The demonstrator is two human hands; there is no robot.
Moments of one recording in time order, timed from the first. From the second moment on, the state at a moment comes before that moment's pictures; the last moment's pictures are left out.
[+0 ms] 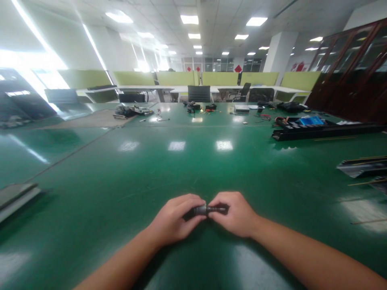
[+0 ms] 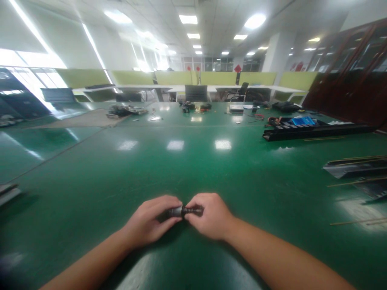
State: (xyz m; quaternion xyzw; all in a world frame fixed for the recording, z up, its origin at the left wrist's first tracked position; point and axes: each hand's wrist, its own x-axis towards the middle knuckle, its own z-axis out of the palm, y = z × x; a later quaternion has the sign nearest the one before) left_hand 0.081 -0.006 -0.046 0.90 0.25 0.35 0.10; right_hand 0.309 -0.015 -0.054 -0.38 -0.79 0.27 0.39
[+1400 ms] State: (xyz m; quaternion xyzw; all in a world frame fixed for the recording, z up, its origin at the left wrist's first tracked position) left_hand 0.078 -0.002 -0.043 0.89 0.28 0.35 0.11; right_hand 0.309 -0.016 -0.053 -0.43 -0.77 0.26 0.38
